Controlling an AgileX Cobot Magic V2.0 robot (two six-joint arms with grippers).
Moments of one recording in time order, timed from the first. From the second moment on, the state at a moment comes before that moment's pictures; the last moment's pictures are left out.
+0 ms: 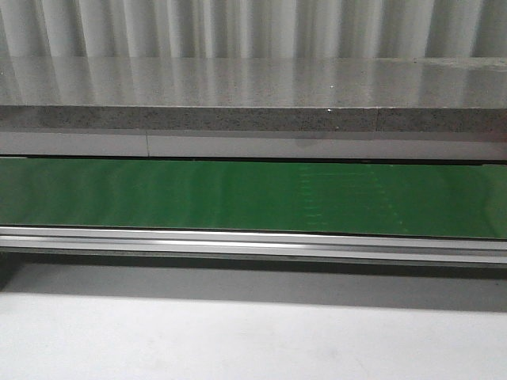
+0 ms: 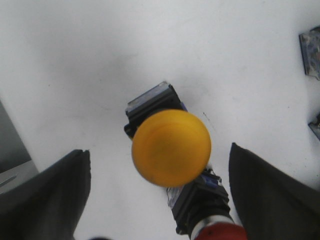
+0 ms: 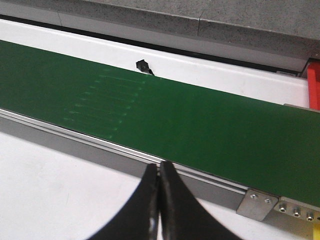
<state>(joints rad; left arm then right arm) 0.63 1.60 -0.99 -0.07 0.89 -0.47 0.06 0.24 -0.47 0.23 0.70 -0.22</state>
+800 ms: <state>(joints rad) 0.63 1.54 -1.05 -0.09 0.86 -0.24 0.06 0.24 -0.47 0.23 0.71 -0.22</state>
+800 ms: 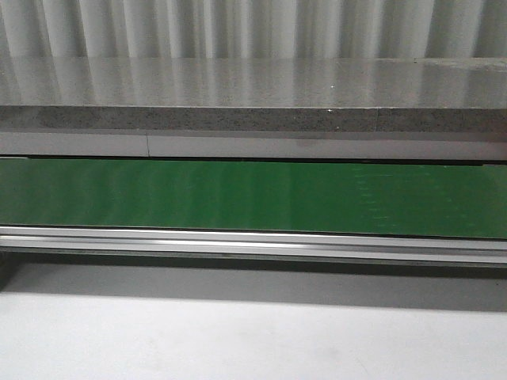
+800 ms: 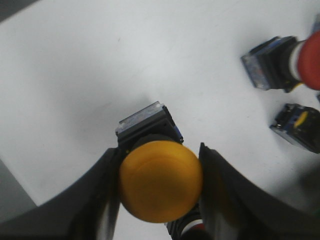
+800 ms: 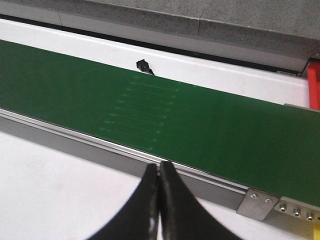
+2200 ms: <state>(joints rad) 0.14 1.59 -1.26 -0.17 1.07 0.20 0.06 0.24 -0.47 0.23 0.71 -0.22</state>
